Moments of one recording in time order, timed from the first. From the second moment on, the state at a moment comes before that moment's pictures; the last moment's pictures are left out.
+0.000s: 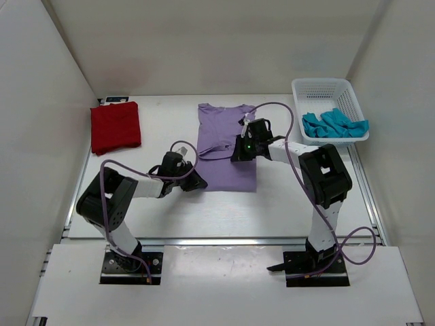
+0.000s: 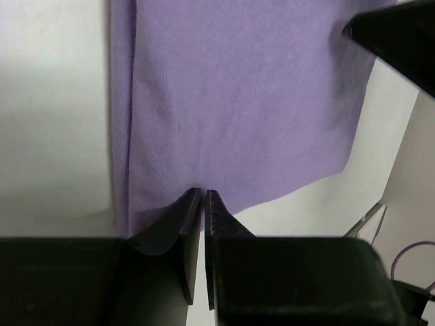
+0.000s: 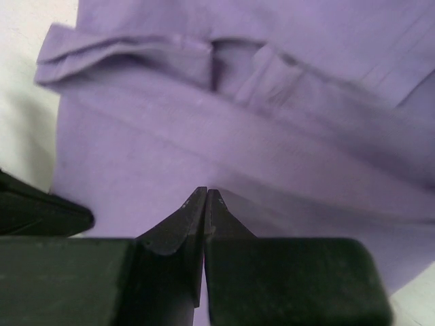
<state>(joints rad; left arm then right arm) -0.46 1.70 0.65 0.31 0.32 -0.87 0.43 1.94 1.23 -0.10 -0.37 0.33</state>
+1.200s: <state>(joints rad) -0.42 1.55 0.50 0.27 0.36 -0.86 0.34 2.13 1.49 0.00 -0.35 0.39</state>
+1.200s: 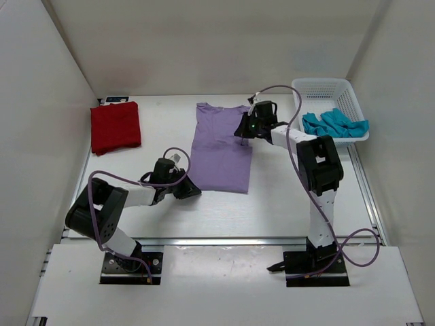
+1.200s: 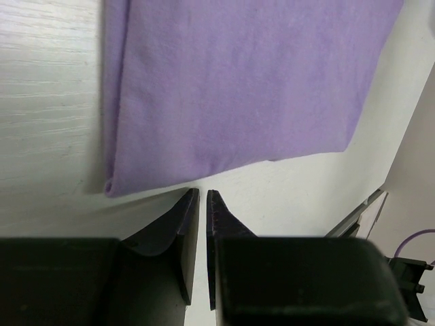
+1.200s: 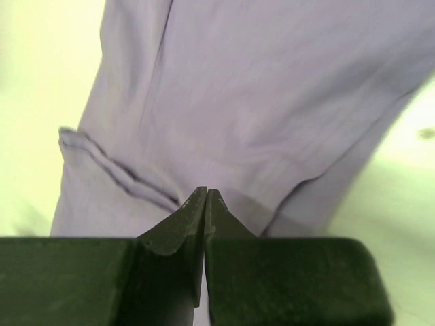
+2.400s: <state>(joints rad) -0.27 1.51 0.49 0.22 0.31 -0.86 0.39 1.53 0.47 0.37 -0.41 0.63</state>
